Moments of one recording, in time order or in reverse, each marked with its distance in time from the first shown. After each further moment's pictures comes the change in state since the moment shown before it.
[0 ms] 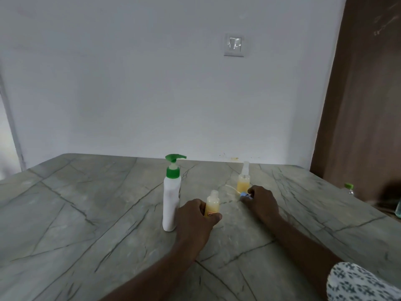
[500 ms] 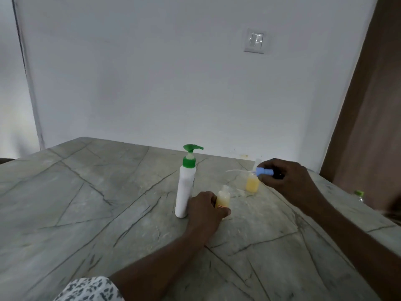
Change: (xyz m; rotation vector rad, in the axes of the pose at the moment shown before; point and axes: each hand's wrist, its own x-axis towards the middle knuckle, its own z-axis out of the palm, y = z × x) left_hand 0.000 -0.005 -0.003 -0.007 -0.045 -0.014; right_hand -0.055 -0.065 -0.126 0.293 -0.005 -0.436
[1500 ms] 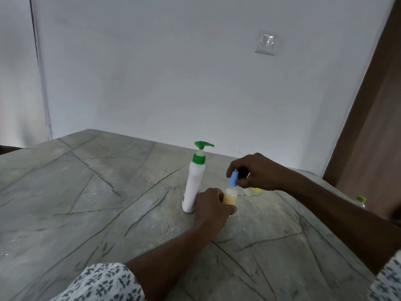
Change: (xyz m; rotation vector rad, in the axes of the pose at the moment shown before) left_hand 0.001 0.000 0.000 0.006 -0.026 -0.008; right_hand 0.045 -0.061 0.034 -0.335 -0.613 -0.250
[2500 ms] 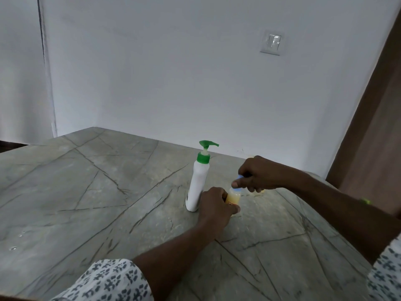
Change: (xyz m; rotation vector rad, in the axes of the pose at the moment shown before) left_hand 0.001 -0.003 0.002 -0.036 0.004 -0.035; right_hand 0.015 0.012 0.003 -0.008 -0.181 0.099
